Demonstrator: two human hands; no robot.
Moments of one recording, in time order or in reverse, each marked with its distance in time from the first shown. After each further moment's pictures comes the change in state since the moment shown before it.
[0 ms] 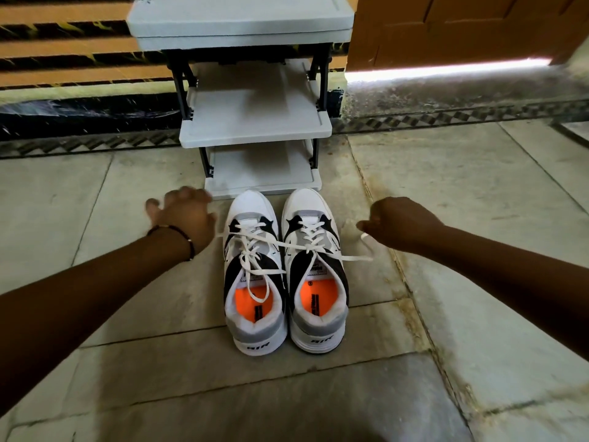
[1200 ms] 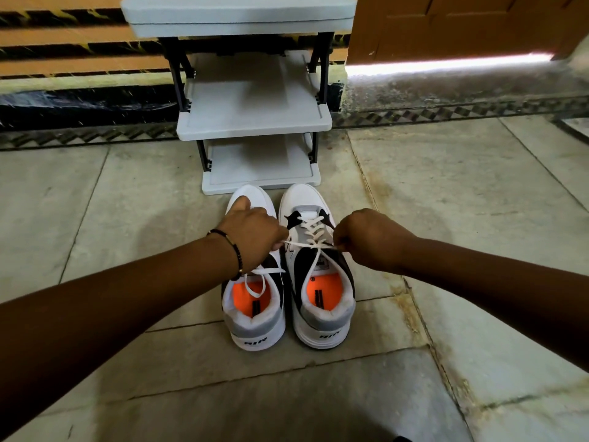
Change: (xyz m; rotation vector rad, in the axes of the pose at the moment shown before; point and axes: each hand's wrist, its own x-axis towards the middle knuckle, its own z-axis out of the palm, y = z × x) left_hand -0.039 0.071 -0.010 0.200 -0.023 0.741; right_hand -0.022 -0.037 0.013 -0.034 -0.086 -0.344
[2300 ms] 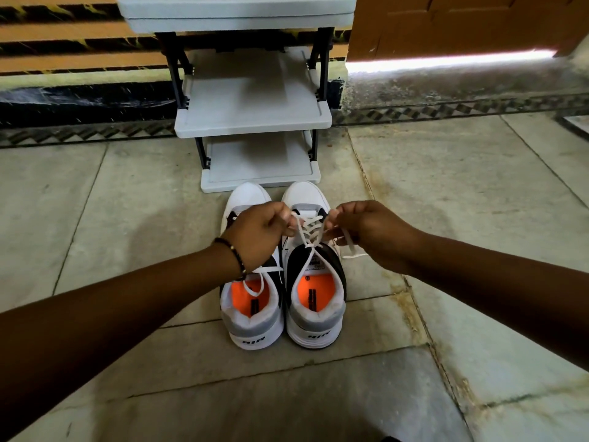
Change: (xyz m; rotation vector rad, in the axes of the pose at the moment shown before) left_hand -0.005 0.019 -0.013 -1.331 0.139 -0.281; right_hand -0.003 -0.007 -0.003 1.292 0.044 0.219
